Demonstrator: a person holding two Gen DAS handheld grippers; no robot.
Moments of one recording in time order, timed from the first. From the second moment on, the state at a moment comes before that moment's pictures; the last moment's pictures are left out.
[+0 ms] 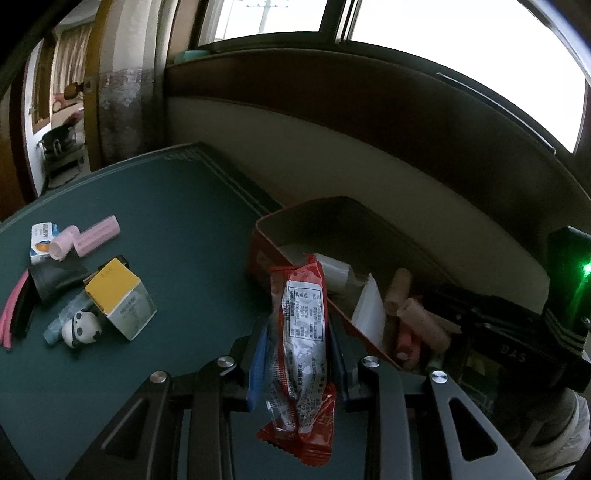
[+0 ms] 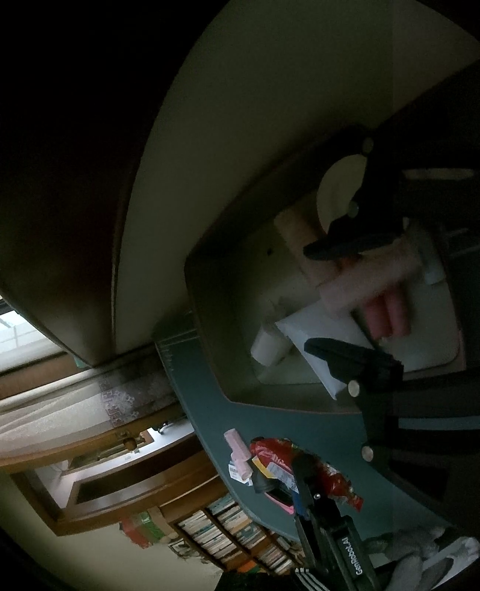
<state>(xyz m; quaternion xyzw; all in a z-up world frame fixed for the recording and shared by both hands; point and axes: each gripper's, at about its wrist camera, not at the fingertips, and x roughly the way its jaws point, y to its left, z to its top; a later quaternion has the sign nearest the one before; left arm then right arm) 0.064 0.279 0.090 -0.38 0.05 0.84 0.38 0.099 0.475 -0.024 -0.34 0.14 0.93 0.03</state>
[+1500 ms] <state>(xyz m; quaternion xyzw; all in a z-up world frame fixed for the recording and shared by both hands) 0.072 0.308 0.094 -0.39 0.03 0.83 0.41 0.120 0.486 0.004 -0.28 0.19 0.94 0.04</state>
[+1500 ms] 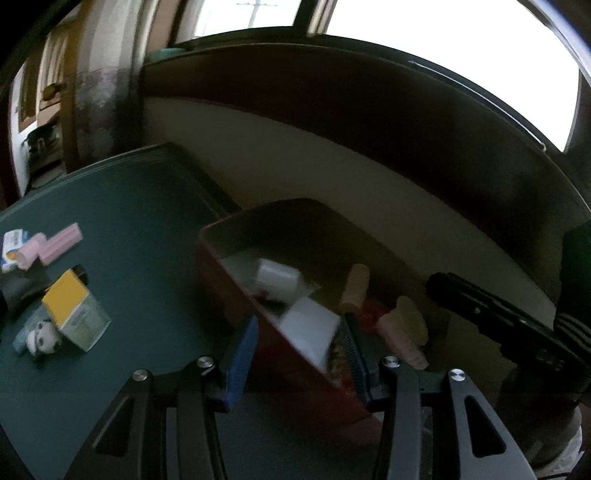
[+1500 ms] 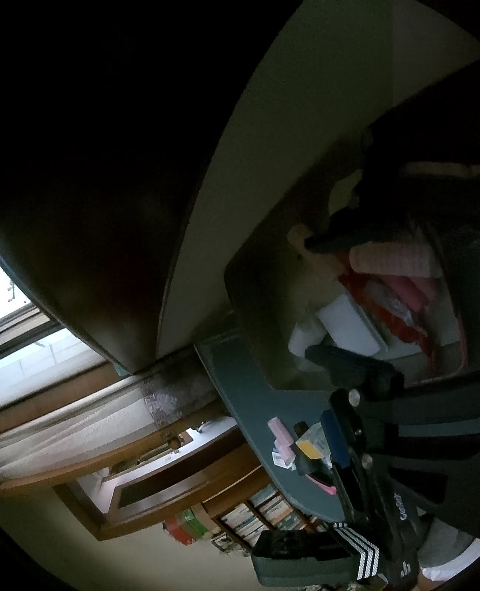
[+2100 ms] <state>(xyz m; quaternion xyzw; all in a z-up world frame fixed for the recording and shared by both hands) 0.032 0.172 0.082 -0.38 -0.03 0.88 0.27 0.085 0.390 0.009 -0.30 0.14 0.94 -0.05</state>
